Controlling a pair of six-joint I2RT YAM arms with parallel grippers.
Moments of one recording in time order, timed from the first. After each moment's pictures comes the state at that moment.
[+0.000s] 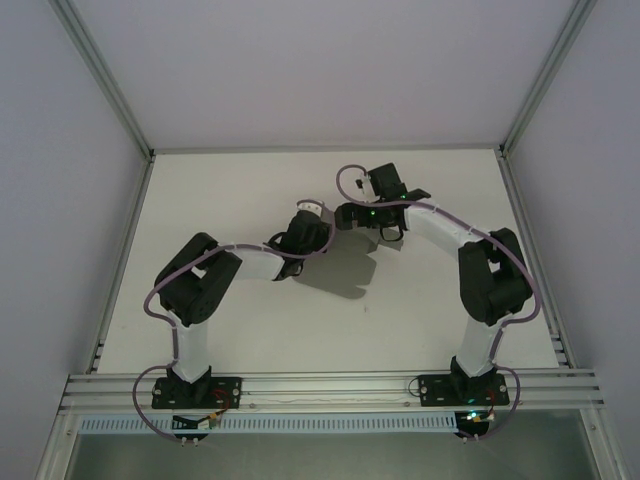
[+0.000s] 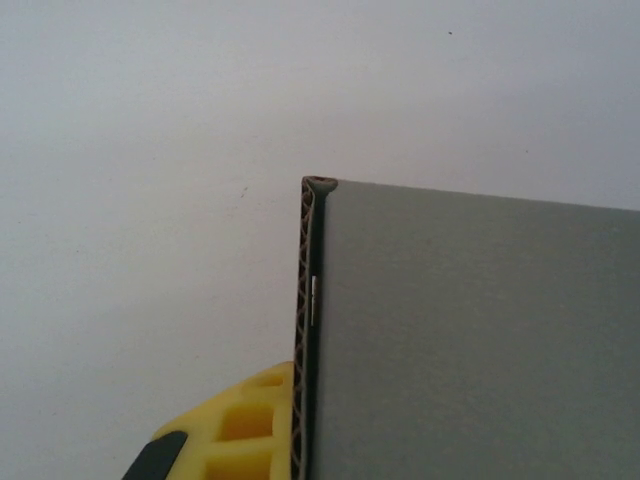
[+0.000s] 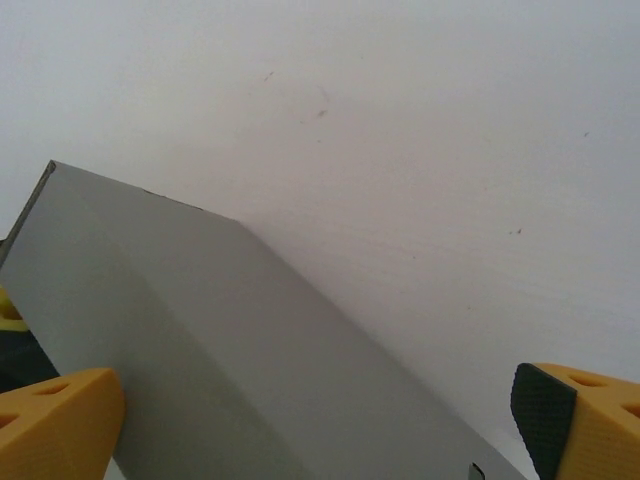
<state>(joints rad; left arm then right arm) -0.65 1.93 1.00 0.39 -0.28 -0.29 0.45 1.82 1.33 -0.46 -0.17 0.24</state>
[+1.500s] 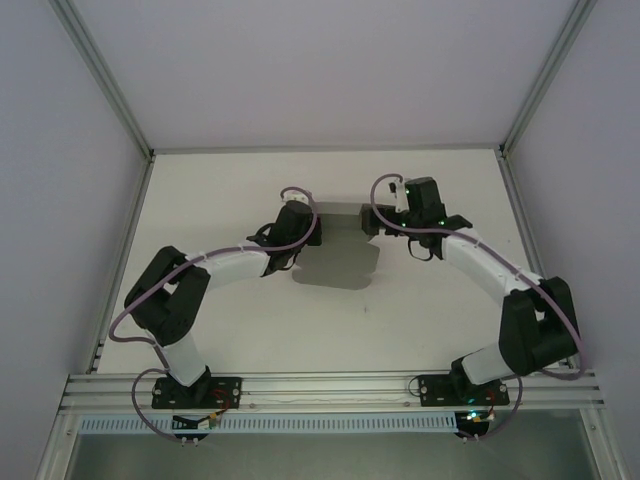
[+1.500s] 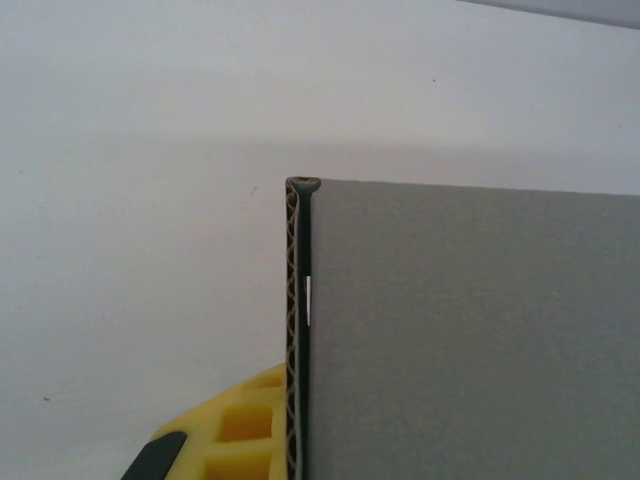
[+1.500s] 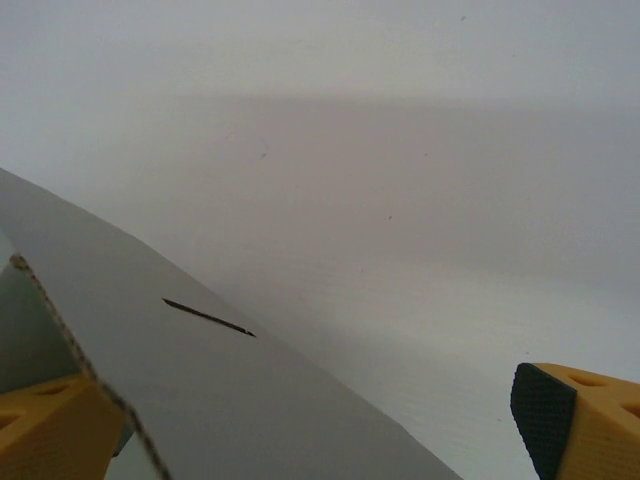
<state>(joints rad) -0.64 1.73 1.00 0.15 -0.22 -0.48 0.37 1.43 1.00 -0.30 -0.13 0.23</state>
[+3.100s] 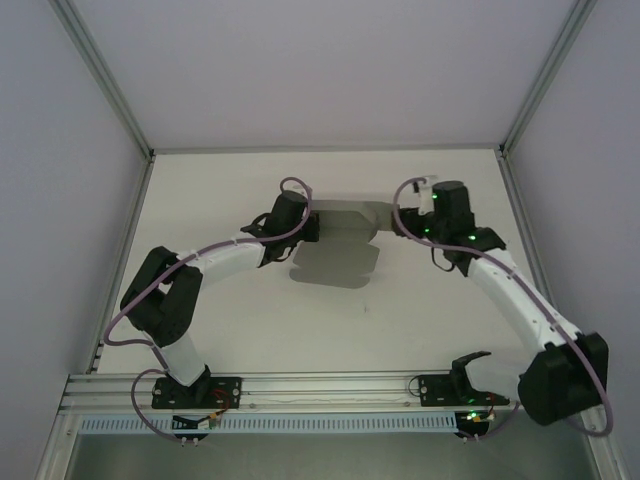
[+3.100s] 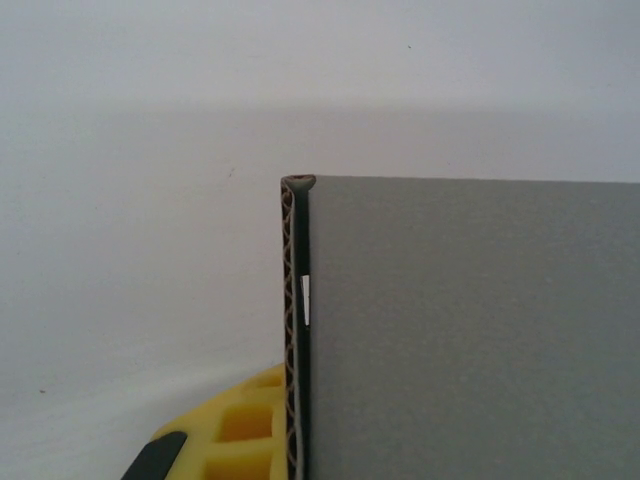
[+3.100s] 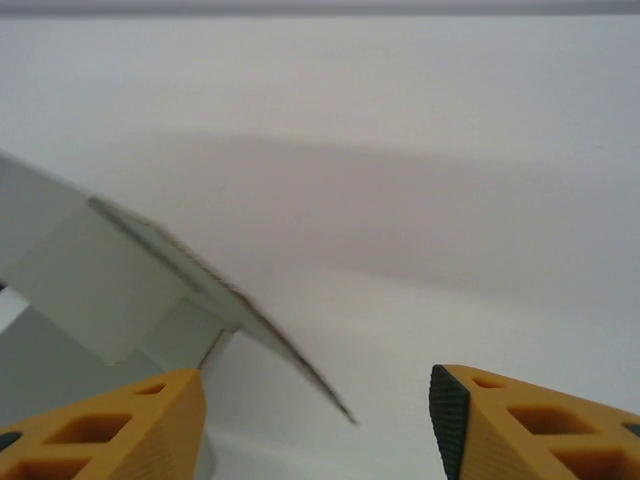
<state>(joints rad) -0.60 1.72 1.08 -0.01 -0.09 -0.44 0.29 1.18 0.97 -0.43 -0.06 0.13</state>
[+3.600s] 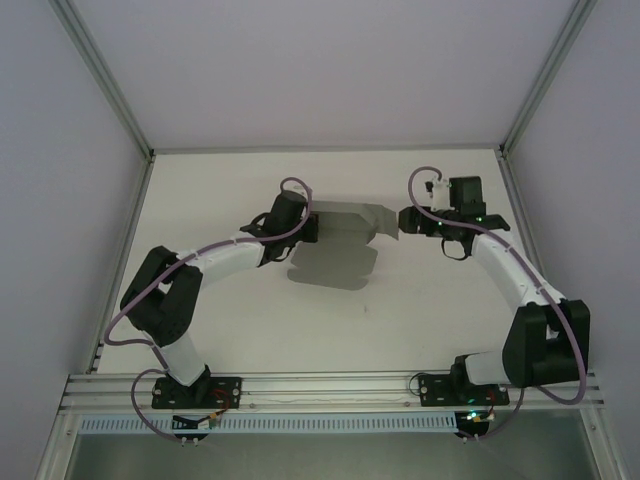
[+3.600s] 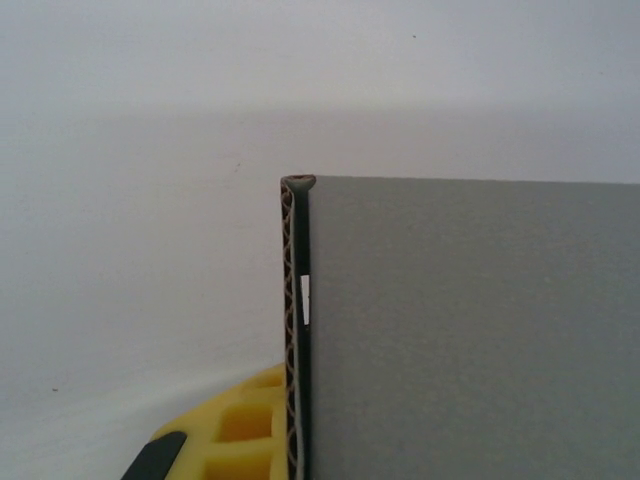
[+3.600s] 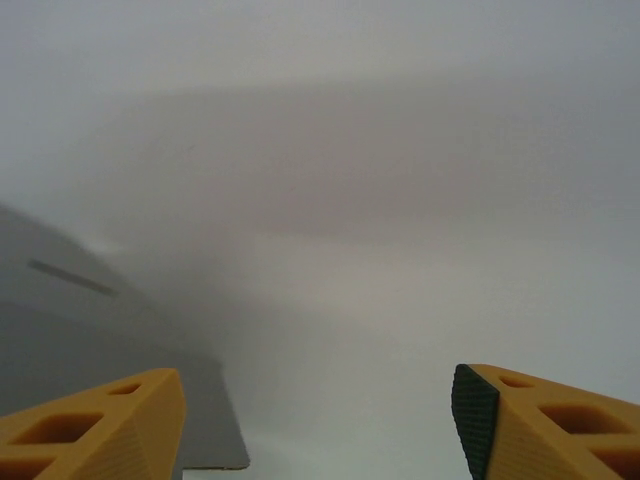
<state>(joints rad) -0.60 1.72 1.08 -0.02 -0.08 -0.42 0.13 1.37 1.01 -0.47 -0.39 0.14</state>
